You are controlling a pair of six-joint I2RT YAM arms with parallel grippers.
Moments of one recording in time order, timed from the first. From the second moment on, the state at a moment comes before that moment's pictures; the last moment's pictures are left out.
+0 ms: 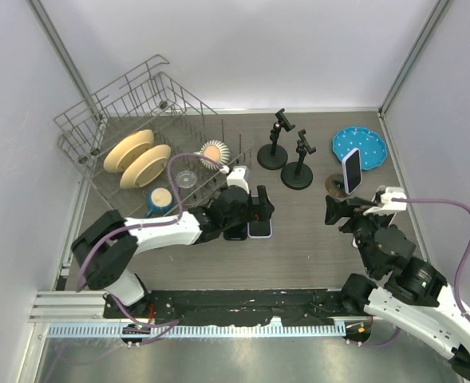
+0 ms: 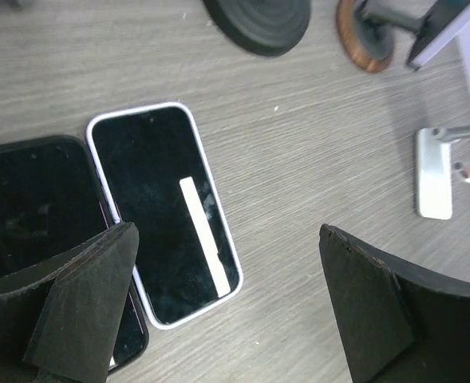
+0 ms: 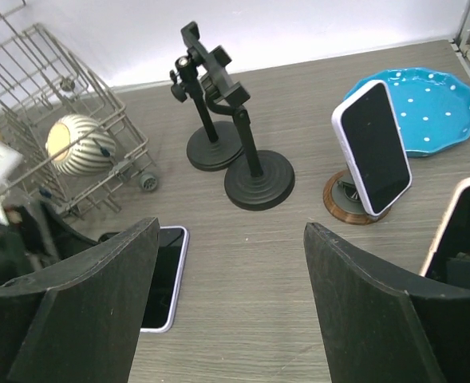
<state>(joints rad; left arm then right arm) -0.96 1.62 0.87 0.23 -0.25 -0.75 0.91 0.27 0.67 -0.47 0.83 0.31</state>
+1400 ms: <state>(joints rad) -0.86 0.47 0.79 -0.51 -0.60 -0.16 0.72 1.33 0.60 -0.01 0.26 0.67</state>
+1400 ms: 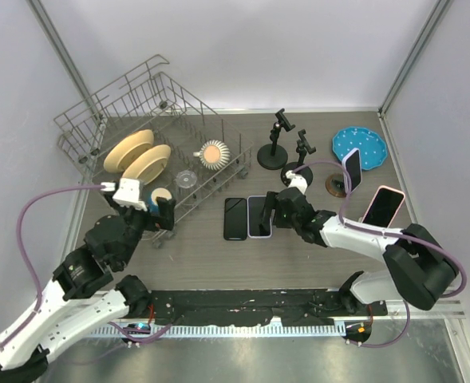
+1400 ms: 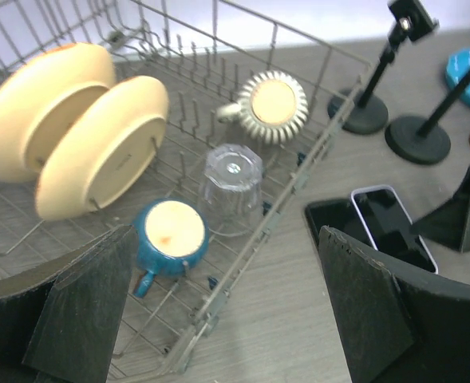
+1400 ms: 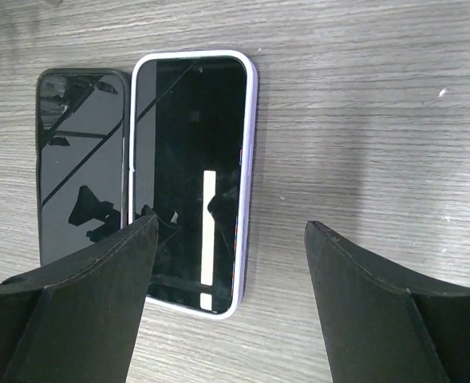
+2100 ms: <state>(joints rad) -0.48 0.38 0.72 -0.44 -0.33 -0.22 0.70 1.51 0.61 0.19 0.10 0.70</state>
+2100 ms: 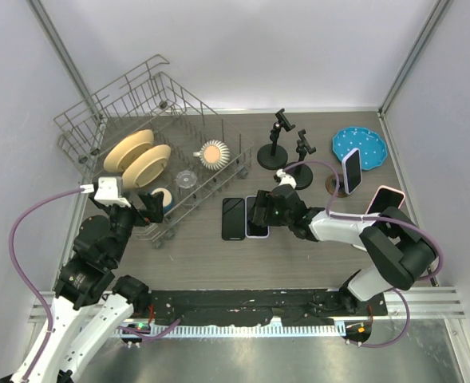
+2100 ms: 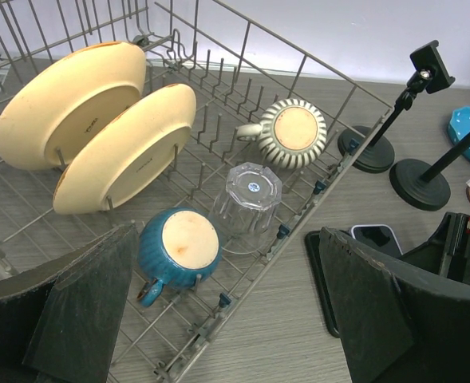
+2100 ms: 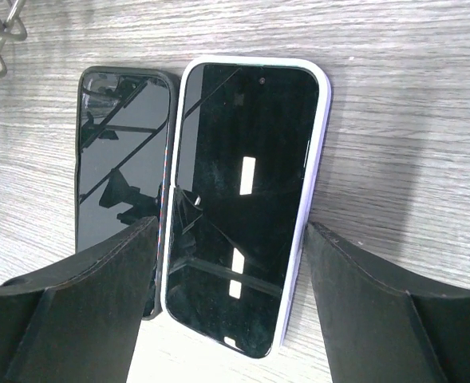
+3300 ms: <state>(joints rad) -0.48 0.32 0.71 -0.44 -0.31 -0.22 0.31 1.08 1.06 -0.49 0.66 0.39</state>
